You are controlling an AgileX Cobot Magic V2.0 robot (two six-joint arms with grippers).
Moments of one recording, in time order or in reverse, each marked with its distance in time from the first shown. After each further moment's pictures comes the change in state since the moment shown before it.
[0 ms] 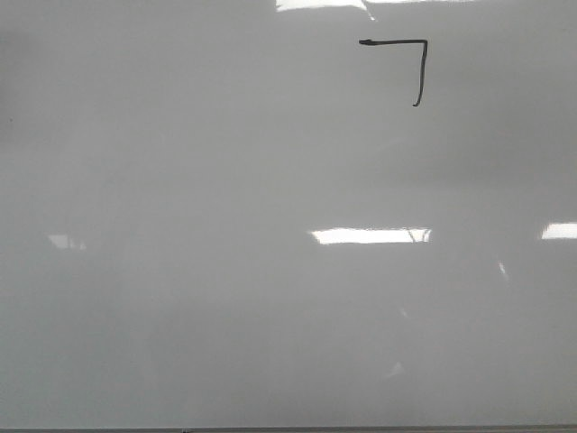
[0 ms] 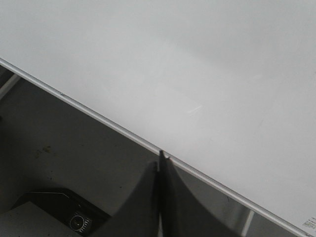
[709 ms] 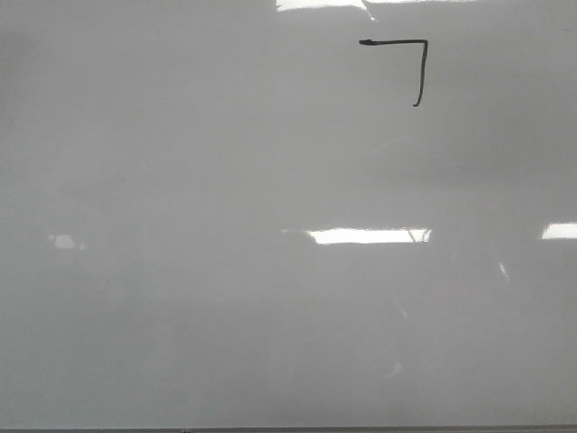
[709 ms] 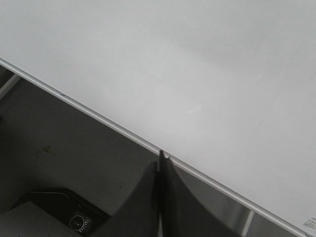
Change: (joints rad) left arm 0.447 -0.339 0.399 -0.284 -0.442 0.313; right arm 0.000 0.000 0.000 0.000 0.000 0.000
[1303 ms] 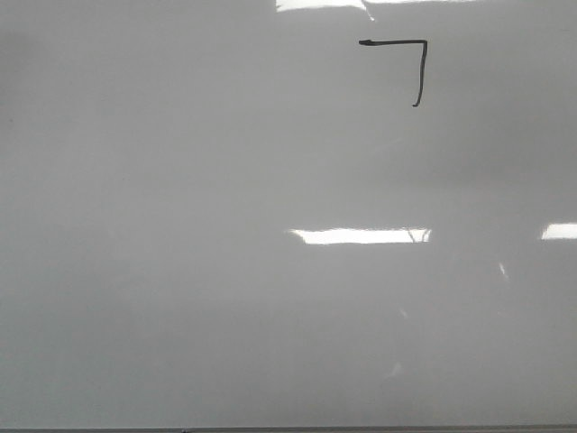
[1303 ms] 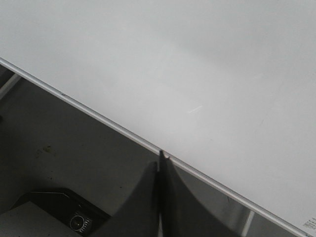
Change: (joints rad) left arm 0.147 -0.335 0.576 -0.022 -0.471 0.011; right arm 0.000 0.000 0.000 0.000 -0.002 0.000
